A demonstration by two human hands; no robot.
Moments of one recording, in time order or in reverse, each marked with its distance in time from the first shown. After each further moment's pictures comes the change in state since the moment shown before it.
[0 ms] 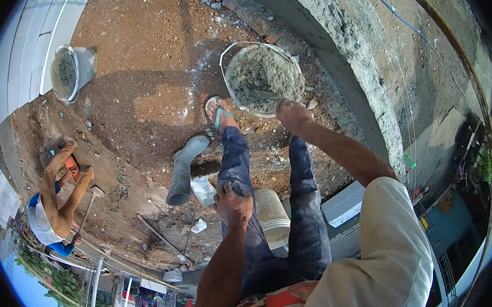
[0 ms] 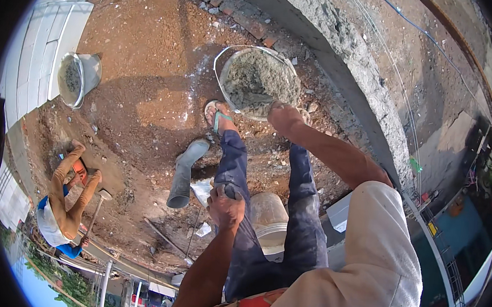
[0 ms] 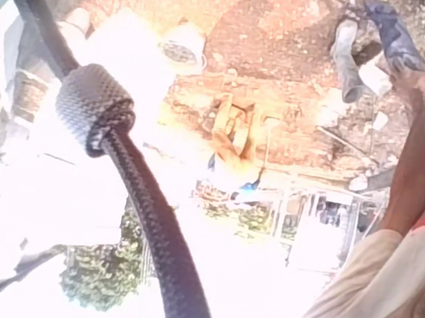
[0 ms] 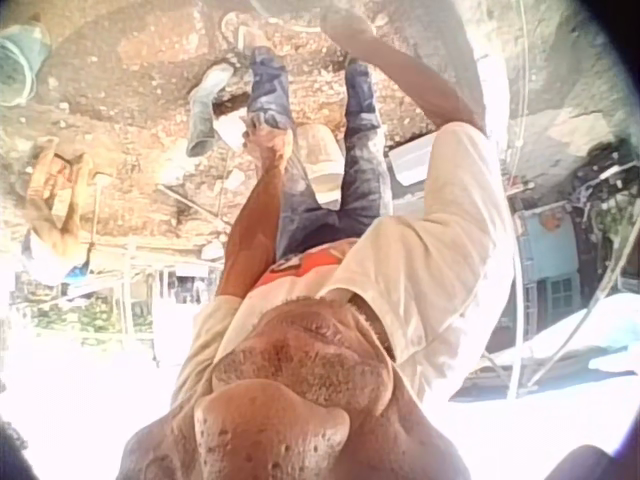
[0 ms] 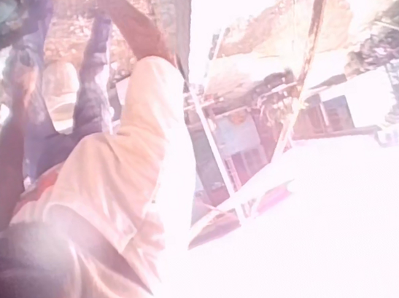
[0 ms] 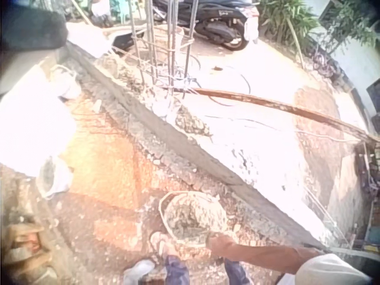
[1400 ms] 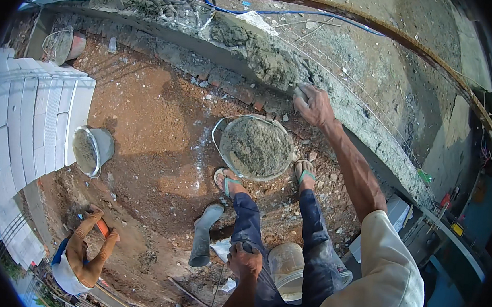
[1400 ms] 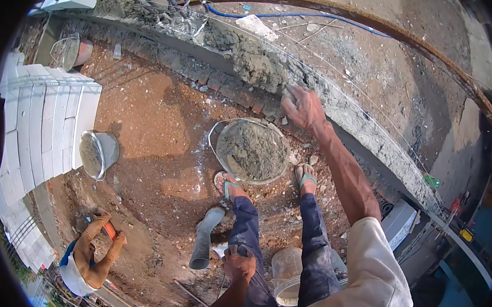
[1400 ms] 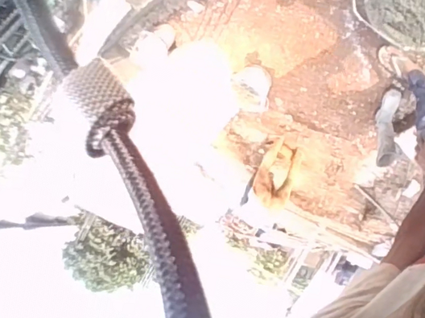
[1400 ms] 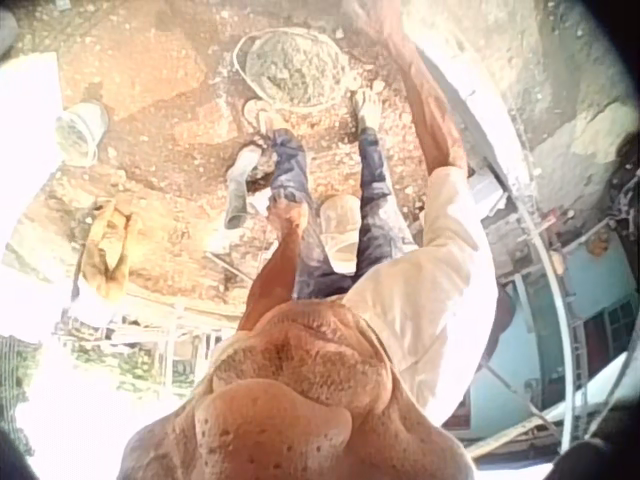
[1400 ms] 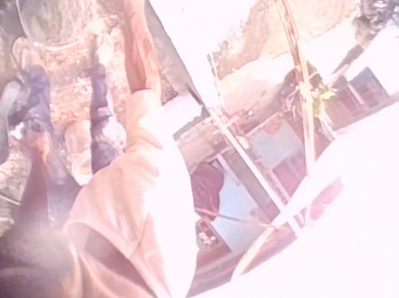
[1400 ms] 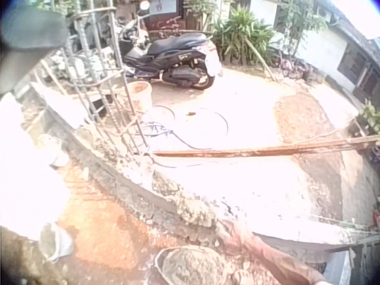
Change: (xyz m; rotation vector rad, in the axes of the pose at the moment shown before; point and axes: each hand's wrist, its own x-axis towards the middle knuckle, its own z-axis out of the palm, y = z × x) left_hand -0.007 0.036 -0.014 0.105 -0.090 -0.014; right_hand -0.038 0.208 -0.080 0.936 1.131 0.344
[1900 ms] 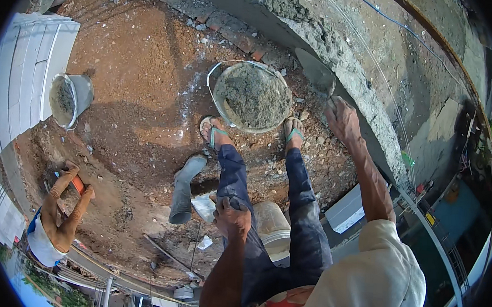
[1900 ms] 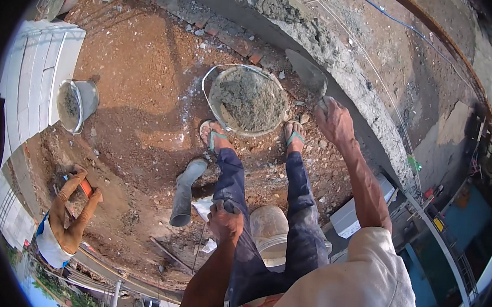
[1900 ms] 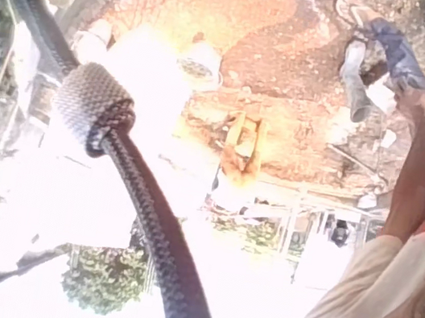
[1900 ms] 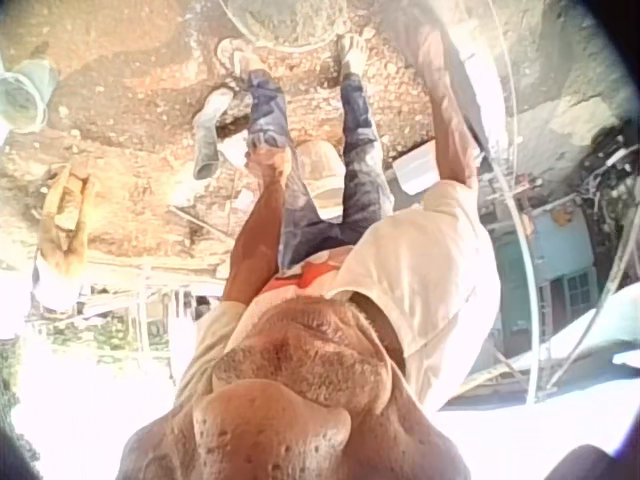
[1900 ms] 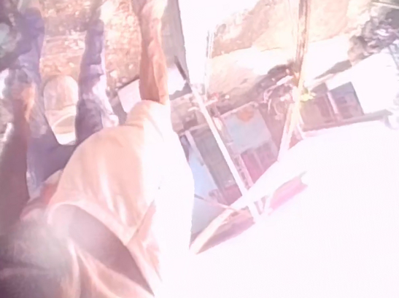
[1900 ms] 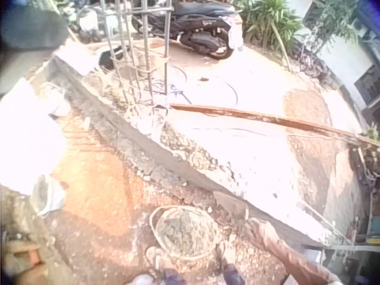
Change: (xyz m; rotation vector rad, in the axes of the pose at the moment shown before) left_hand 0.013 -0.034 0.021 0.025 0.190 0.035; right_hand -0.141 -0.020 -0.029 -0.341 -0.279 0.294
